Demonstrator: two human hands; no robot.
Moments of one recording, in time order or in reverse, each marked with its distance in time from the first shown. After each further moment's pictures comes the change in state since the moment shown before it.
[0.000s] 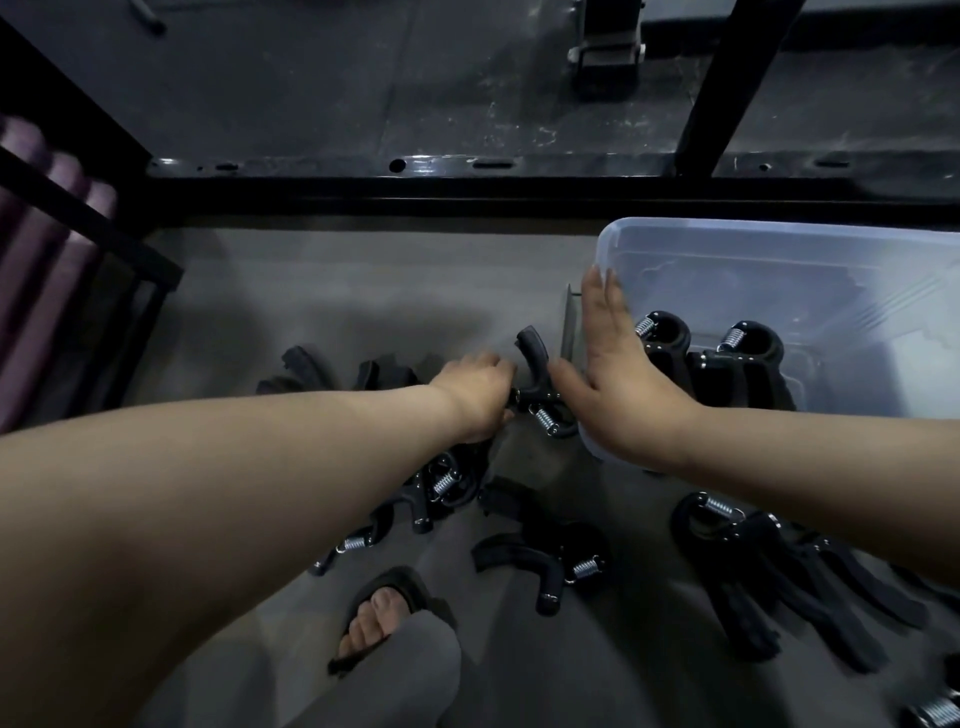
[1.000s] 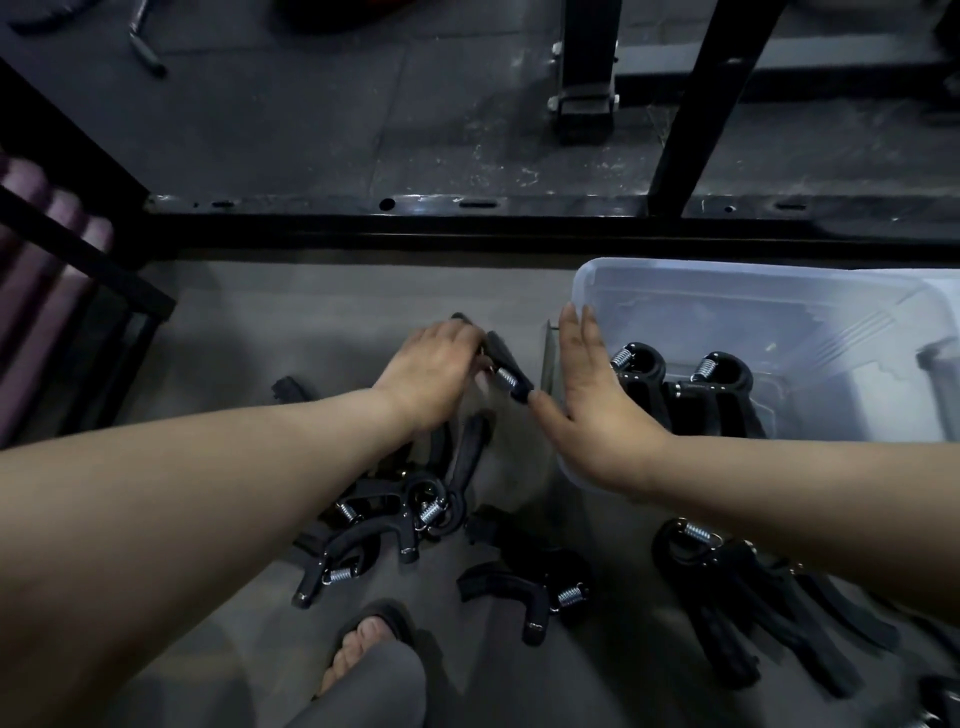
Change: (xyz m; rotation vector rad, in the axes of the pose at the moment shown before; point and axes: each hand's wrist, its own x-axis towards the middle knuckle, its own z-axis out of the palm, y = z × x) left_hand -0.011 -0.024 -0.048 -0.096 0.445 0.074; right_hand -0.001 -0.003 -0.002 -0.019 -0.023 0.005
